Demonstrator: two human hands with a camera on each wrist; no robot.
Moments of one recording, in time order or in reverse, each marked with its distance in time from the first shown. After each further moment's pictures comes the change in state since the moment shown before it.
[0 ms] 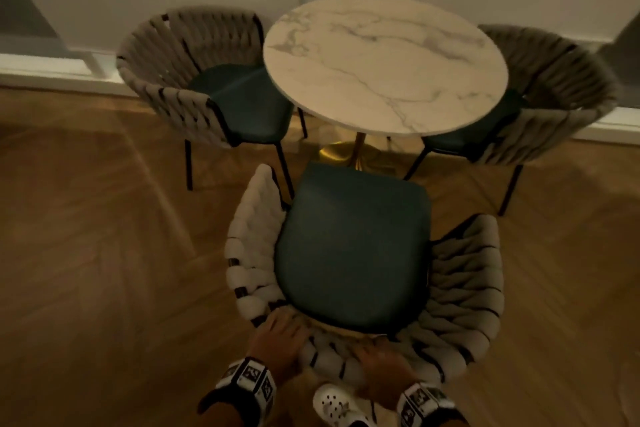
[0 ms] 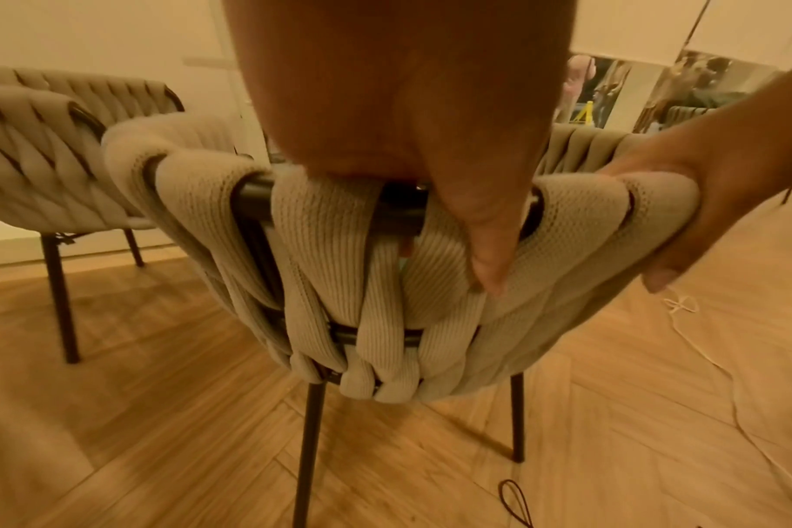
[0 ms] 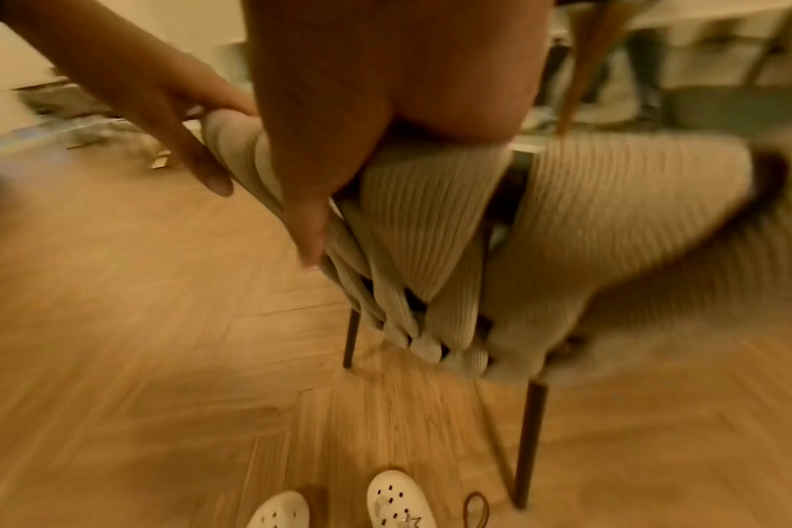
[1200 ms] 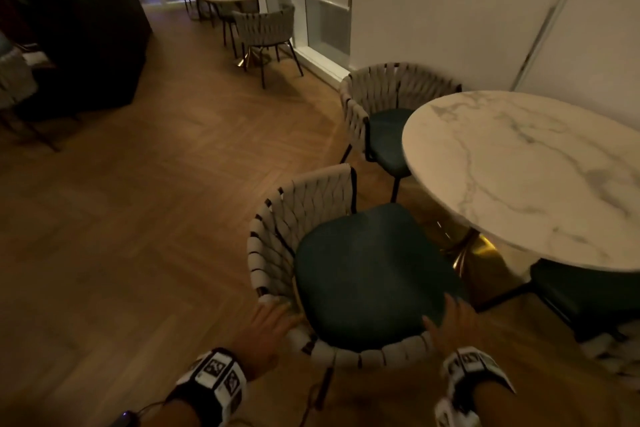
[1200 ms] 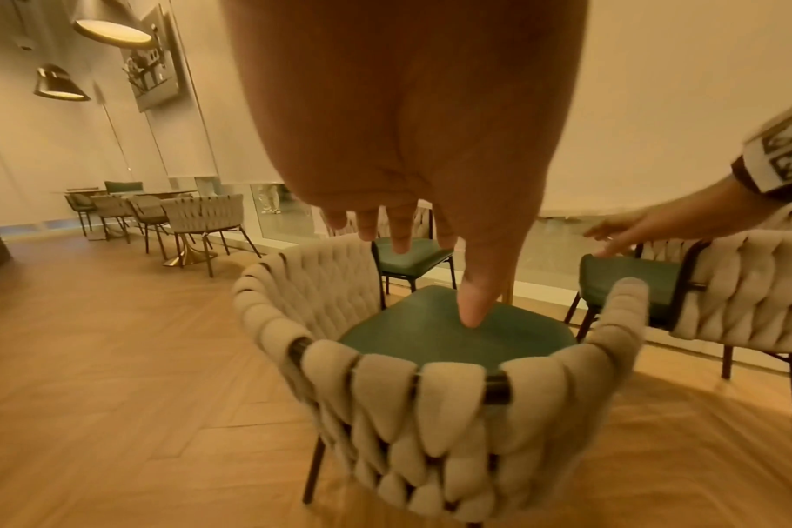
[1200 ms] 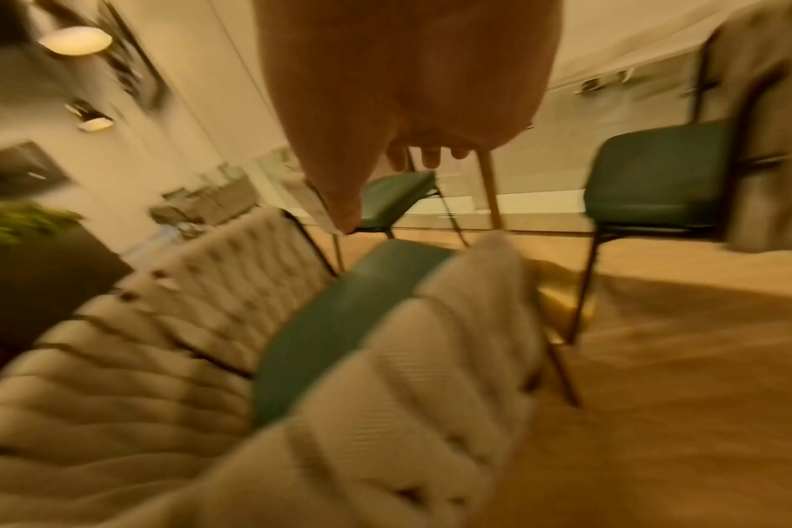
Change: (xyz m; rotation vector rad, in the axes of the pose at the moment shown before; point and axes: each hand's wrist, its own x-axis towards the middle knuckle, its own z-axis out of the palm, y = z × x) left_hand 0.008 0.337 -0.153 -0.500 0.183 -0.958; right_hand 0.000 0.346 -0.199 -0.159 0.051 -0.035
